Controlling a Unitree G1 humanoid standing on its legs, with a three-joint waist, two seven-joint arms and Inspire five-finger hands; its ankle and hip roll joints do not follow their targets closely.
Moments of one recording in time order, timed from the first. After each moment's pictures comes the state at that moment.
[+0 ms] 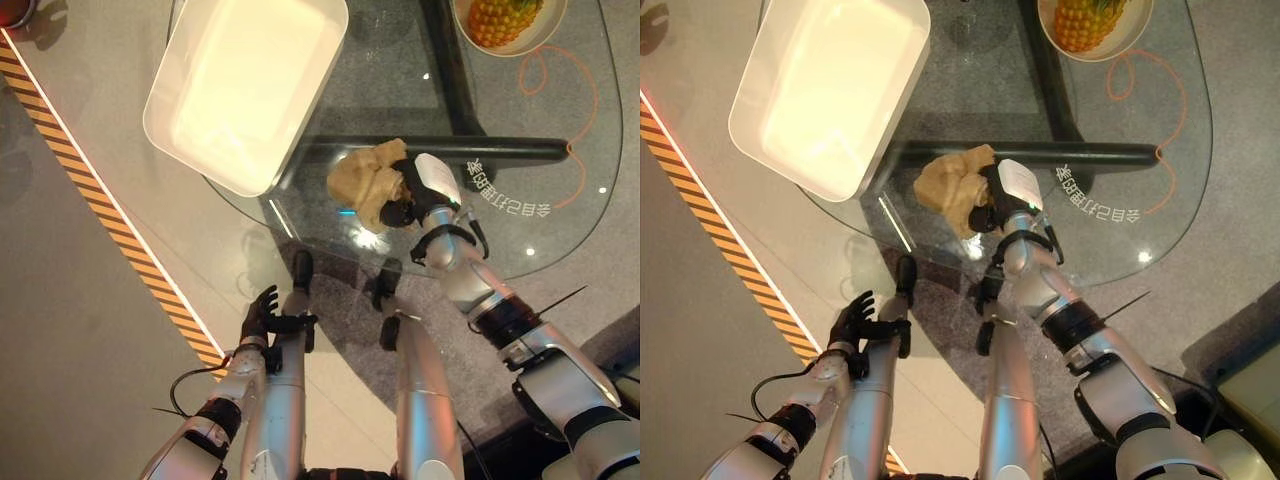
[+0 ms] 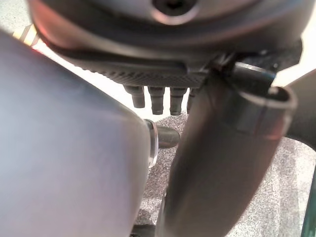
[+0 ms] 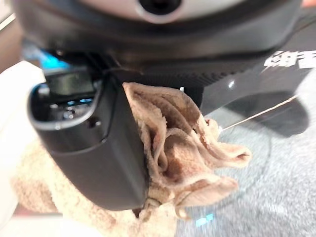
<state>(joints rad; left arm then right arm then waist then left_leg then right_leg) -0.38 0.23 -0.43 0.93 -0.53 -0.18 0.27 -0.89 -0.52 0.64 0.41 -0.24 0.36 -0.08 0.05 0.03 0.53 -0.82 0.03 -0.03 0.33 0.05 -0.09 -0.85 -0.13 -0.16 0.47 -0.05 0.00</state>
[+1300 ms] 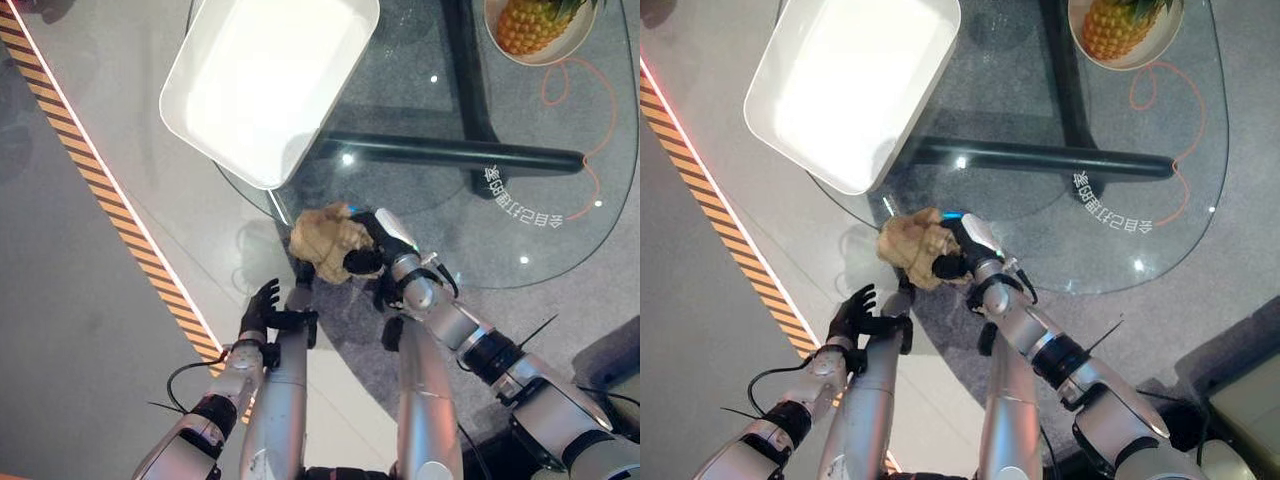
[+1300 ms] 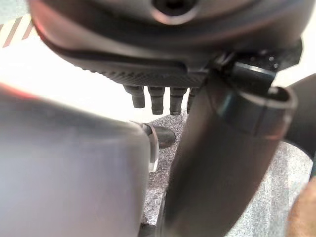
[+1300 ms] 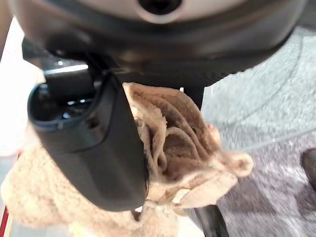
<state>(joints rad) -0.39 0.28 -0.45 0.88 -0.53 -0.18 0.26 -0.69 -0.43 0.67 0.36 -0.04 0.22 -0.31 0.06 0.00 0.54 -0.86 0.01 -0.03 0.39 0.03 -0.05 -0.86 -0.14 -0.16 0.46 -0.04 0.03</state>
